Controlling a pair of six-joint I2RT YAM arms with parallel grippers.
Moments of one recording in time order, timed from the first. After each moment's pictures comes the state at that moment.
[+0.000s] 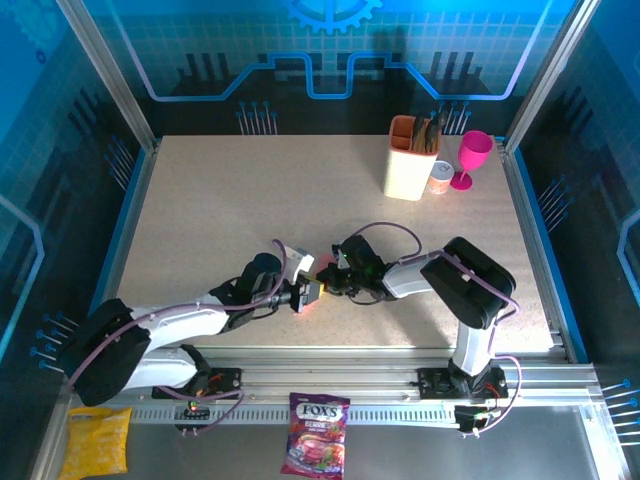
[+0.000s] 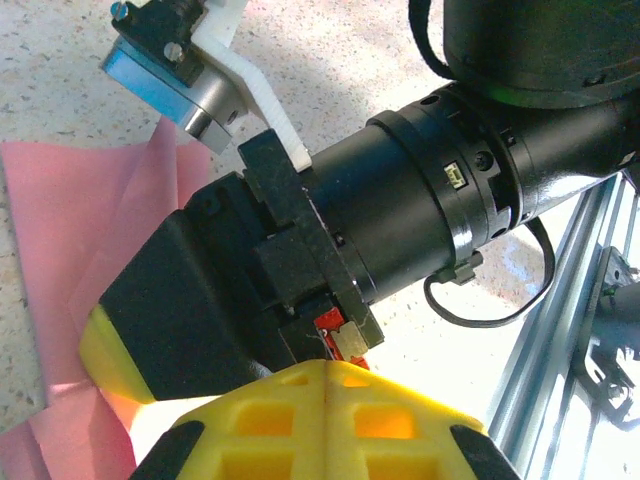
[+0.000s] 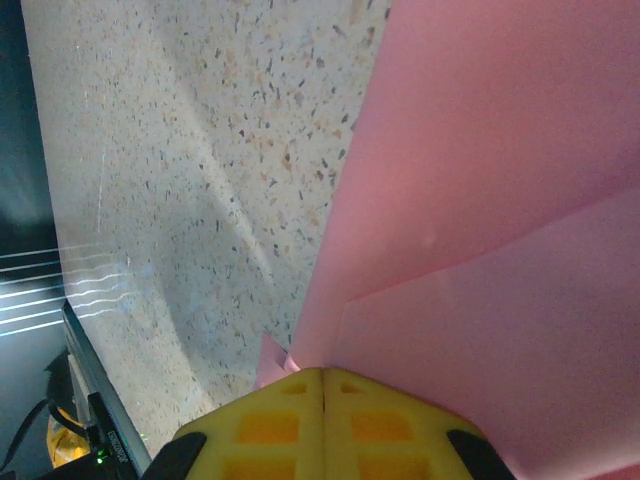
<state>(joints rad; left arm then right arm) -0.73 1.28 0.41 0.34 0.32 -0.45 0.73 1.84 0.73 0.34 -0.42 0.98</state>
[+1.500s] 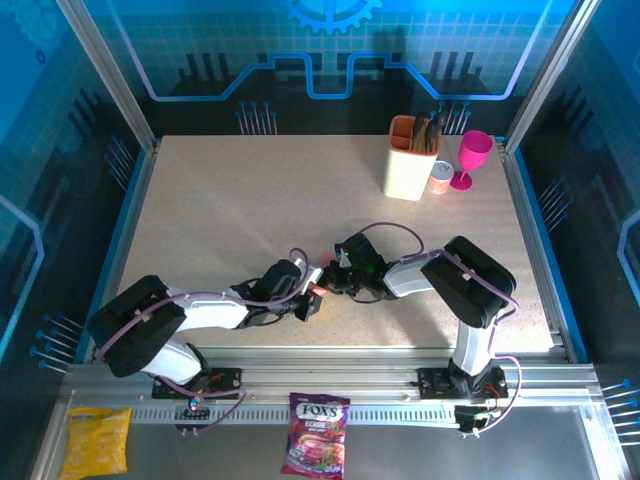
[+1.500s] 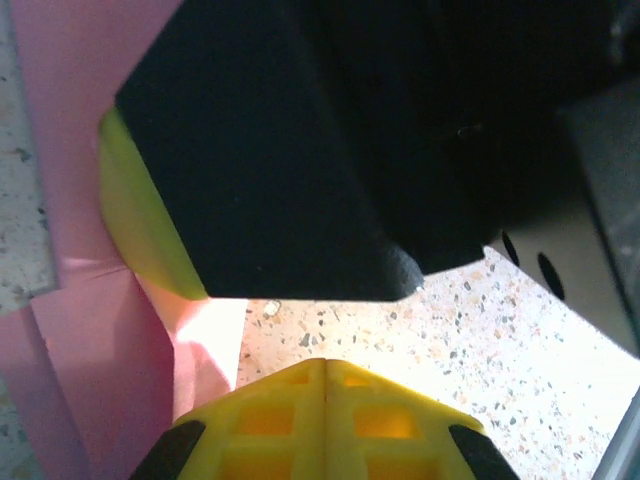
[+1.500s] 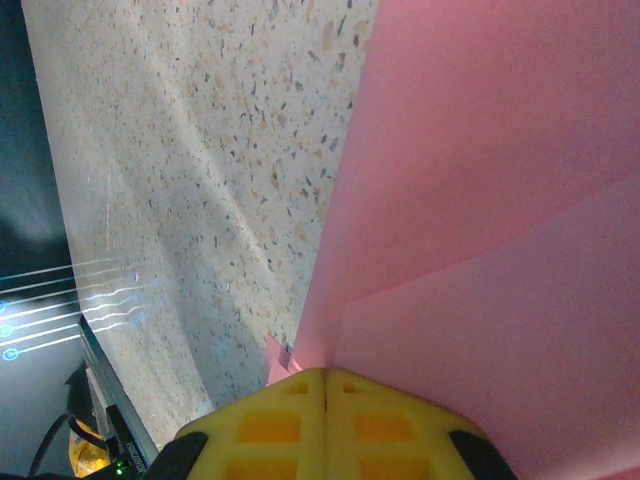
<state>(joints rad) -0.78 1.47 0.45 0.24 0.20 -0.43 0.72 1.85 0.72 0.35 -0.42 1.03</state>
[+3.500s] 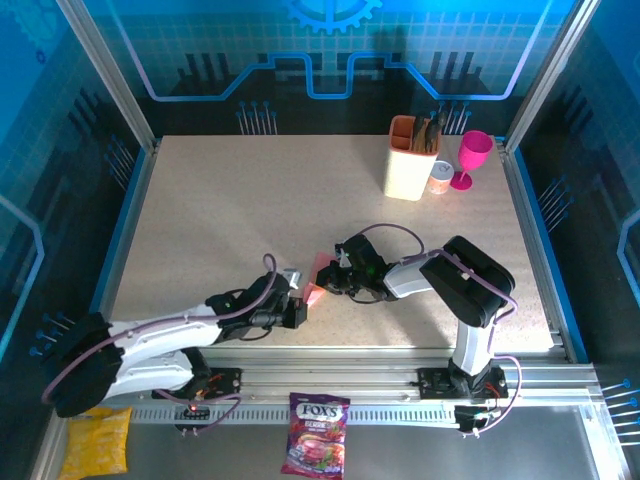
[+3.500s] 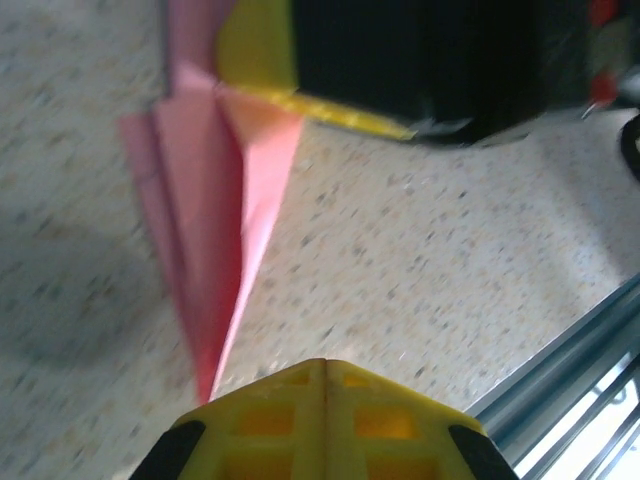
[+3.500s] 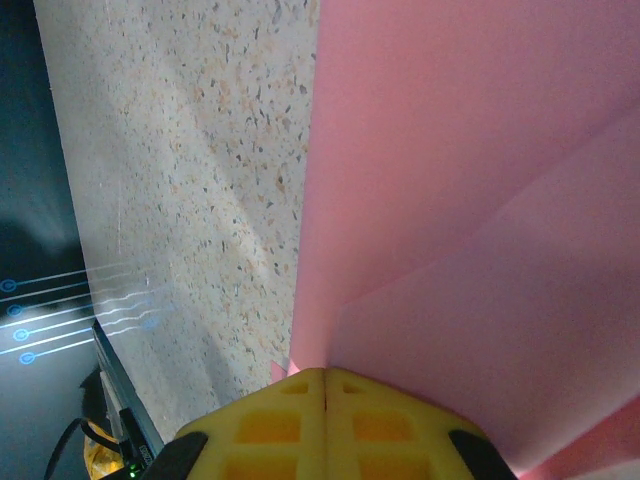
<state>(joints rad) -0.86 1.15 0.43 -0.09 0.09 -0.78 0.72 1.85 0.71 0.39 -0.42 1.05</state>
